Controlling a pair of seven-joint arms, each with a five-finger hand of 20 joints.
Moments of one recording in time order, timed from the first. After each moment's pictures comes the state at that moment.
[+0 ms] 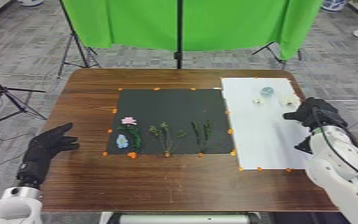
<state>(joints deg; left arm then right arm) 128.7 -57.6 -101.6 -115.4 62.8 13.8 5.1 -92.2 -41.3 74.4 -100.3 -127.3 4.3 38.0</state>
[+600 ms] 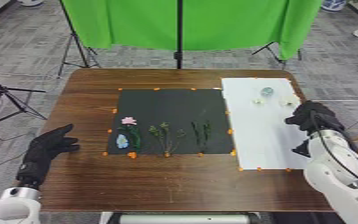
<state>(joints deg) 129.0 -57.8 -102.3 -115.5 63.0 12.6 4.1 -94.1 -41.4 74.9 -101.8 -124.8 7.2 37.2</state>
